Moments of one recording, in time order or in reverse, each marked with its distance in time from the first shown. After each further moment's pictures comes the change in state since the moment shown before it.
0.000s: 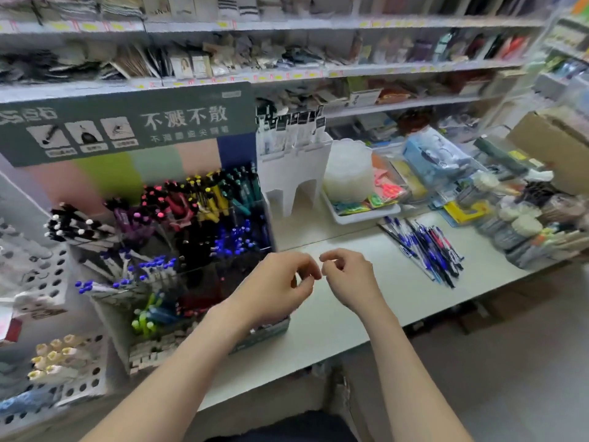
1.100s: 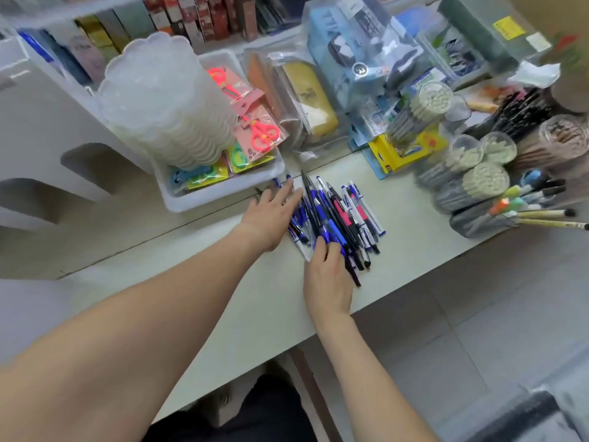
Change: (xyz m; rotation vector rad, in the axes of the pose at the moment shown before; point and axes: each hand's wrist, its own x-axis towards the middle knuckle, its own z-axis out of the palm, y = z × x) left_hand 0.421 -0.012 0.330 0.700 -0.492 -0.109; right_hand 0.218 0.325 -0.127 -0.746 0.134 0.116
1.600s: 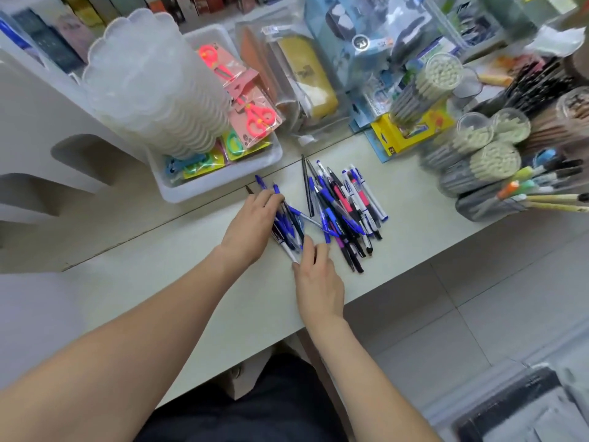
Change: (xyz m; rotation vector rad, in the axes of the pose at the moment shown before) left_hand -0.034 -0.015 0.039 -0.258 0.320 0.021; right_hand -0.028 -0.006 0.012 0.024 0.009 -0.088
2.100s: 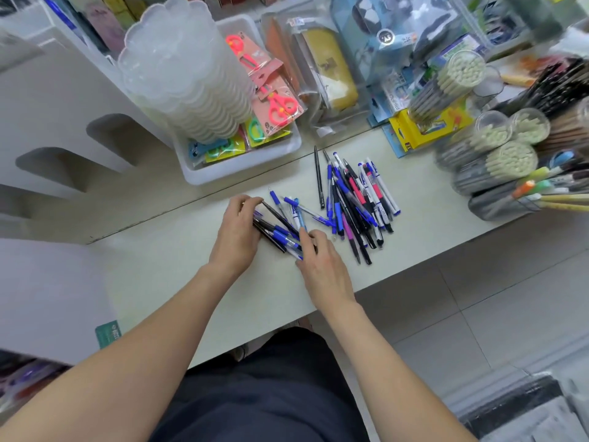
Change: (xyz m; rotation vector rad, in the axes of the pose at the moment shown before) left_hand -0.067 -0.028 0.007 -0.296 0.198 -0.266; right_hand 0.001 0.010 -0.006 0.114 -0.029 -0.308
